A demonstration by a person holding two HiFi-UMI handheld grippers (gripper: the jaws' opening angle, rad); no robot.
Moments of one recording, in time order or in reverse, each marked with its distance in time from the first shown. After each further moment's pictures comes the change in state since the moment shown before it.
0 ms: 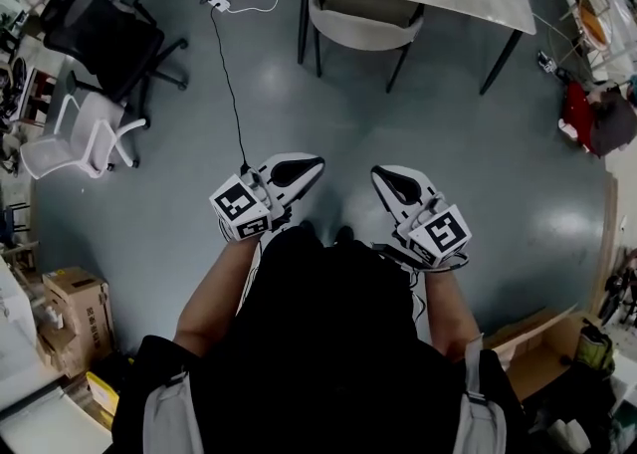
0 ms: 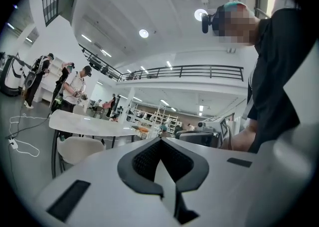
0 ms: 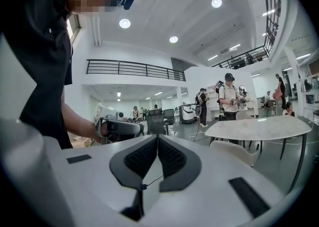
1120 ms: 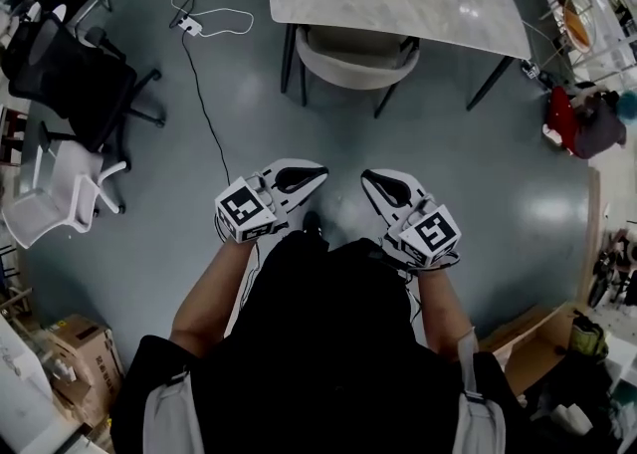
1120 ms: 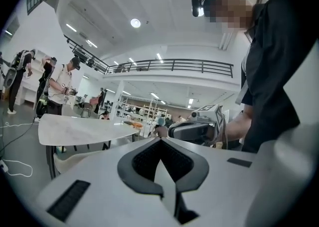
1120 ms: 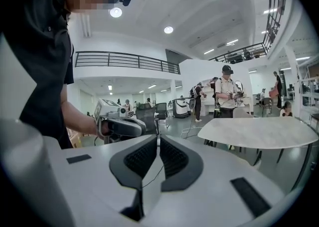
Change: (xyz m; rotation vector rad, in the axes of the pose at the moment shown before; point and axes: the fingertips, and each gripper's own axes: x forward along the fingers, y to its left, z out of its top) left arm 0.040 0.198 0.042 0.058 0.101 -0.147; right arm 0.178 -0.118 0.023 0.024 0.088 -0.073
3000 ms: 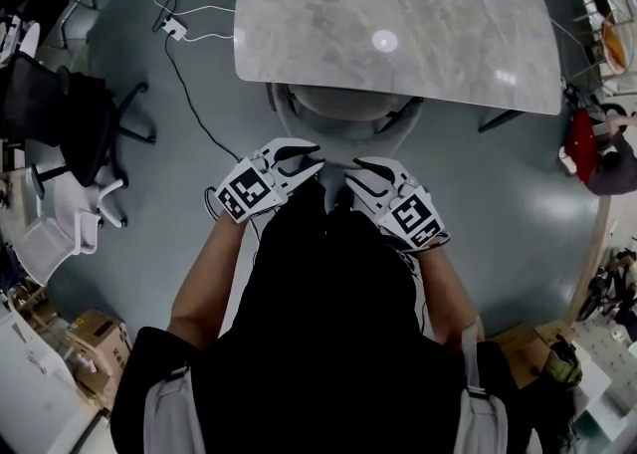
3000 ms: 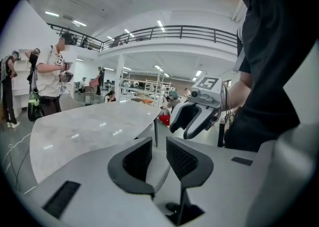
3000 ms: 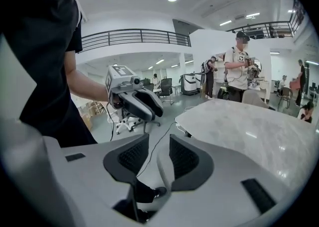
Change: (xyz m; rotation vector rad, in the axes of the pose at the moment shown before) left arm 0.196 0.319 -0.007 0.090 0.339 0.014; right arm 0.166 -0.311 -0.022 -0.047 0.313 0.171
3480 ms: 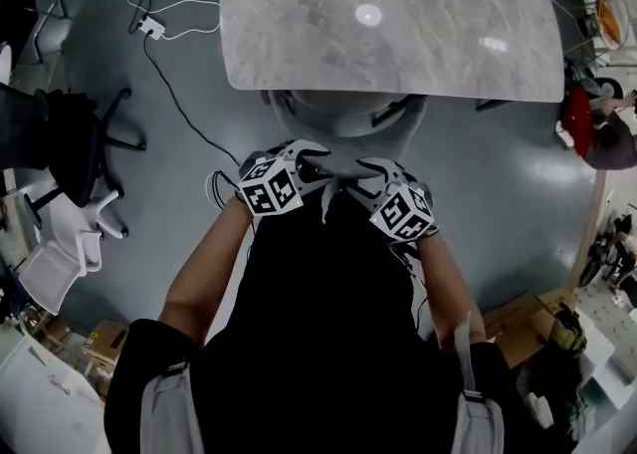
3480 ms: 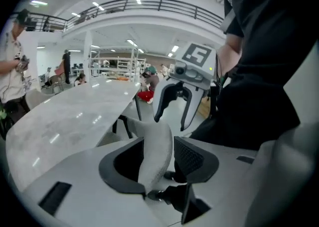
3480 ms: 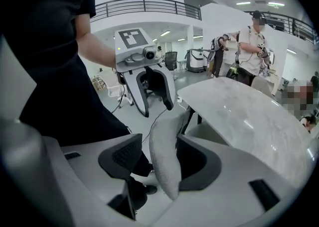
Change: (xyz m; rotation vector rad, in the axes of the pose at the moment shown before) left arm 0.036 0.021 -0.077 0.172 0.298 -0.286; right arm 0.065 -0.018 -0.064 -0.068 0.323 0.011
